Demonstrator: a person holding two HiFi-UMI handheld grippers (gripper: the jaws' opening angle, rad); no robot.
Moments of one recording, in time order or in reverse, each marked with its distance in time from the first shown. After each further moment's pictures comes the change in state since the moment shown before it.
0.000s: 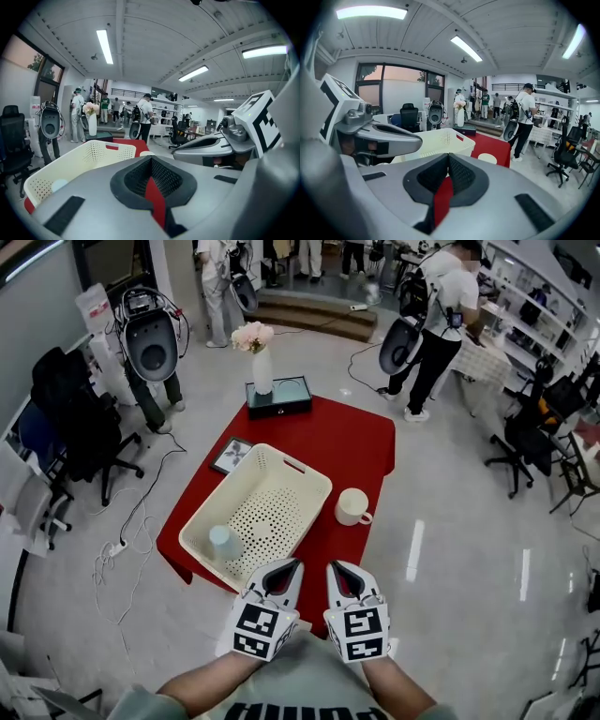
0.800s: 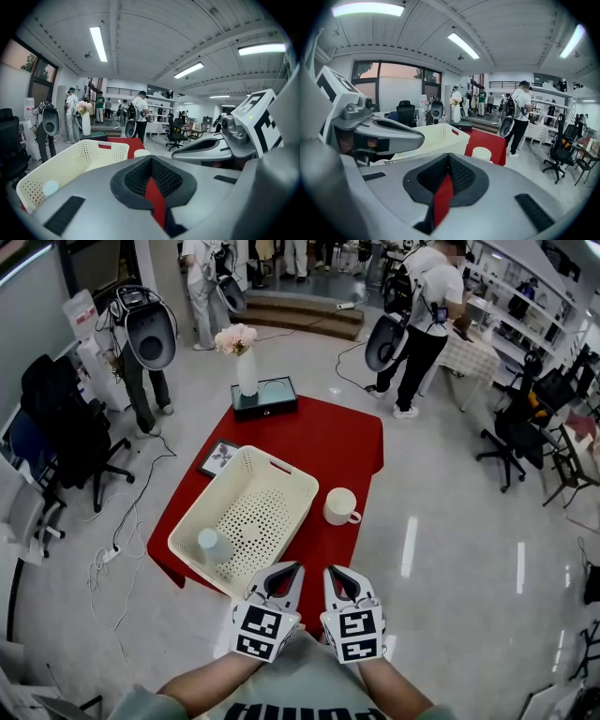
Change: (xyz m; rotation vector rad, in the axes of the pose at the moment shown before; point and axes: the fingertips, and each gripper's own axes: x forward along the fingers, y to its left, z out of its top) left arm 0.019 -0.022 -0.006 0.044 0.026 -0.039; right arm -0.005 -0.017 -0.021 0.018 0.033 -0.038
